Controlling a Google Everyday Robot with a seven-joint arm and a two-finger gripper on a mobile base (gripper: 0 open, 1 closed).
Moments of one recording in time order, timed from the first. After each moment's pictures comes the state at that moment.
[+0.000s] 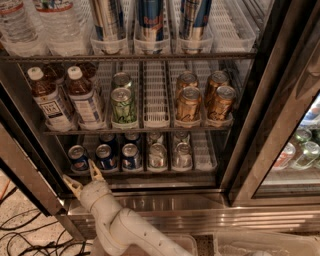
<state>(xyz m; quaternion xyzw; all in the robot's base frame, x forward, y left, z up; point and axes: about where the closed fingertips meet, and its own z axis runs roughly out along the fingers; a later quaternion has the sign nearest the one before) 0.577 0.251 0.607 -0.24 0.65 0.23 0.69</state>
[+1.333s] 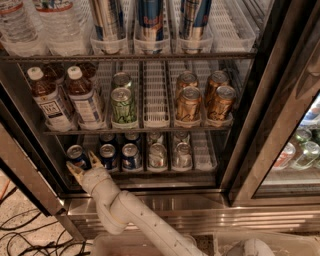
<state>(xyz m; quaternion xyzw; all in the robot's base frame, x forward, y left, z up) 0.636 0.261 0.598 -0.24 0.65 0.23 0.69</state>
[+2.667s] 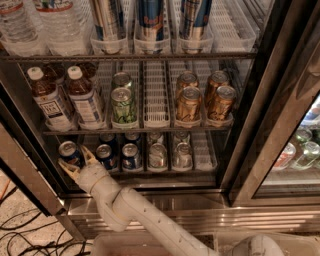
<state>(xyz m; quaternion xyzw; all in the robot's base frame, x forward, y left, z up) 0.617 0.269 0.646 -0.27 0.59 0.26 0.72</state>
